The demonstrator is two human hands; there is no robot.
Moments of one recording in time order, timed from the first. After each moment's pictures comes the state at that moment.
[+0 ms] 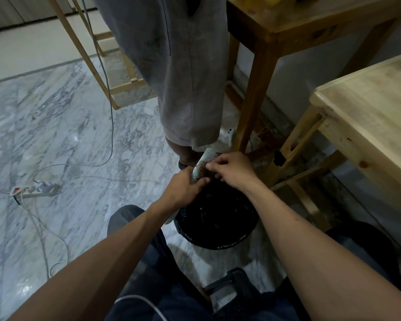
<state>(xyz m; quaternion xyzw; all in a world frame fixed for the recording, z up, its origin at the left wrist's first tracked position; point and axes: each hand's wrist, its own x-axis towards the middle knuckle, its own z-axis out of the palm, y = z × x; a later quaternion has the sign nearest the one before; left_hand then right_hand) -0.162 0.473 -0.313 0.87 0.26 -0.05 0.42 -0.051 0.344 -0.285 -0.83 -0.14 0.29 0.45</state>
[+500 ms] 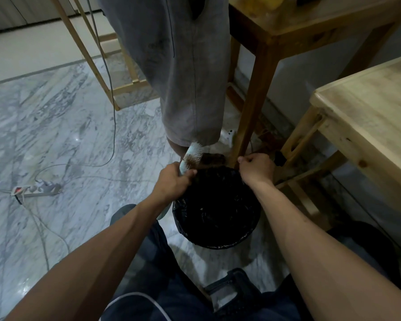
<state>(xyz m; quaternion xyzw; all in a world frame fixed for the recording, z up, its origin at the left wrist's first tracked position) -0.165 0.501 -0.312 0.83 0.34 -0.01 0.43 -0.034 0.315 -0.288 -0.88 0.04 0.20 0.44</state>
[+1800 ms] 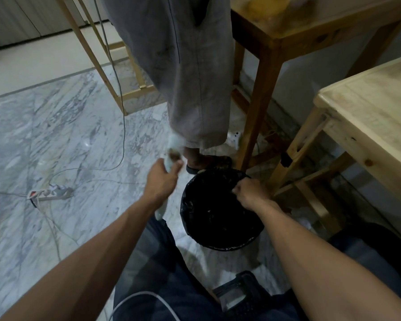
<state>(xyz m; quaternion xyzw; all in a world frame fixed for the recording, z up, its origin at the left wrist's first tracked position) -0.186 0.523 -0.298 0.76 0.42 0.08 0.49 -0.053 0.309 -0.328 -0.91 -0.18 0.36 0.13</state>
